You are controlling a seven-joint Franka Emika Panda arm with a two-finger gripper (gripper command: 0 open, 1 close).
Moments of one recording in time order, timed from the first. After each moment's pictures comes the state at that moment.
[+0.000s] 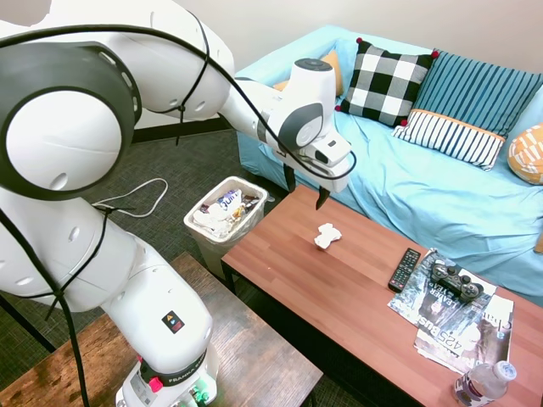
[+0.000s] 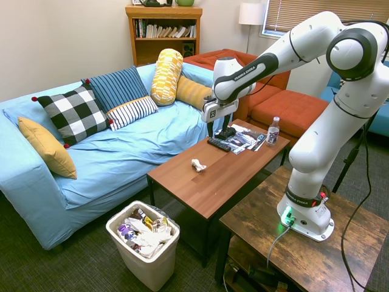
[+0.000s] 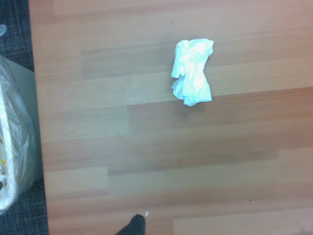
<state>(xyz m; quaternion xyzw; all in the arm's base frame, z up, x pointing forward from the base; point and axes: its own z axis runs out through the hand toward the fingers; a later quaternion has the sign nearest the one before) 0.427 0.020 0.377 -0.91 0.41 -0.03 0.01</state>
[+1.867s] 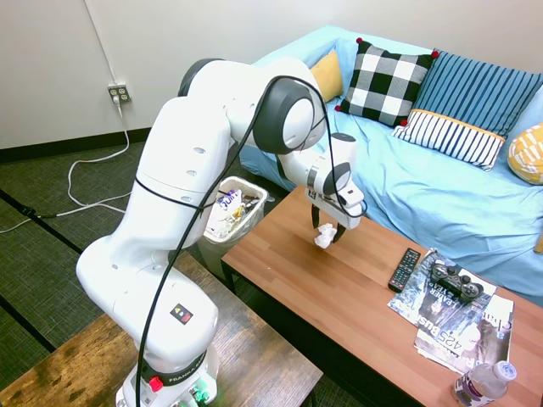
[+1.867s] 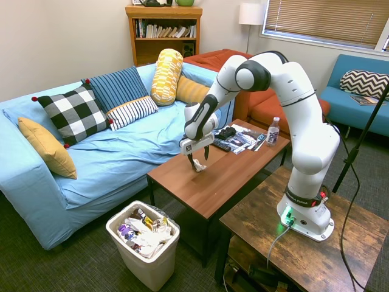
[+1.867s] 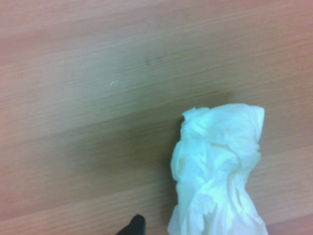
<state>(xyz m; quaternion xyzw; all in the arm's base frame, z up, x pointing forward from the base) 0.586 0.023 0.125 -0.88 0.46 0.03 -0.05</state>
